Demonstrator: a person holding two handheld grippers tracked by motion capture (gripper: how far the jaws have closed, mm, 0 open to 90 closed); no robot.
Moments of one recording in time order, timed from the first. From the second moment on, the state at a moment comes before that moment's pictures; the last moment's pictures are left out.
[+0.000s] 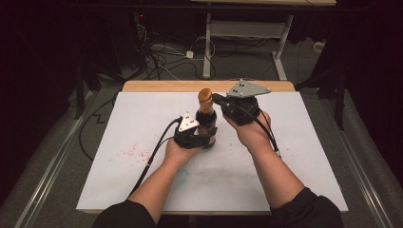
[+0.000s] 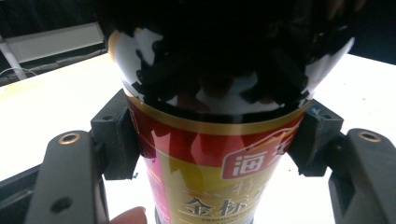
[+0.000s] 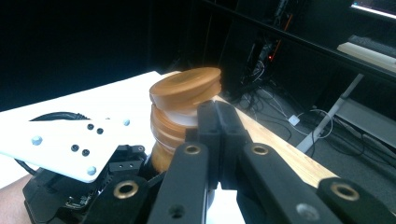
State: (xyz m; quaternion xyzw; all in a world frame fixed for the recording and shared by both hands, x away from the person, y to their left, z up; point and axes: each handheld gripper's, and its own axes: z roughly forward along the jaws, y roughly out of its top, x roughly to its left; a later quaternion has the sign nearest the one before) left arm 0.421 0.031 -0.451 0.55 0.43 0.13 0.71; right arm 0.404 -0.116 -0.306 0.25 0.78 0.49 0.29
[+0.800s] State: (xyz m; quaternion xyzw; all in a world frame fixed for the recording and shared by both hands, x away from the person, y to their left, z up) left arm 0.421 0.031 -0.450 0.55 0.43 0.13 0.71; right arm 0.398 -0.111 -0.292 0.24 0.77 0.50 0.31
